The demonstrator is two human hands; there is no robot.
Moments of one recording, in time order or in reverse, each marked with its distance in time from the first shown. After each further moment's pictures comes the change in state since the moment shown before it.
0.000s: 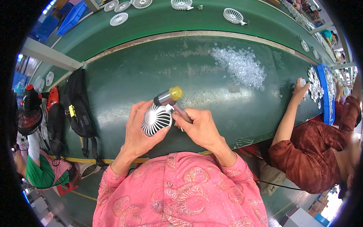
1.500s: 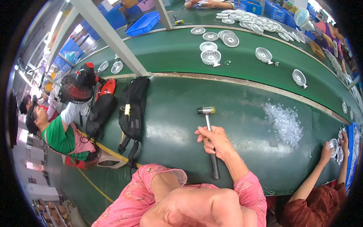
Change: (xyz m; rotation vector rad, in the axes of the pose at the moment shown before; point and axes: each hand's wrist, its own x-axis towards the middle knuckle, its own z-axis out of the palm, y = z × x) left_hand 0.030 0.190 -0.059 -2.288 -0.332 0.137; right_hand 0.085 -0.010 0.053 0.745 -0.457 0.392
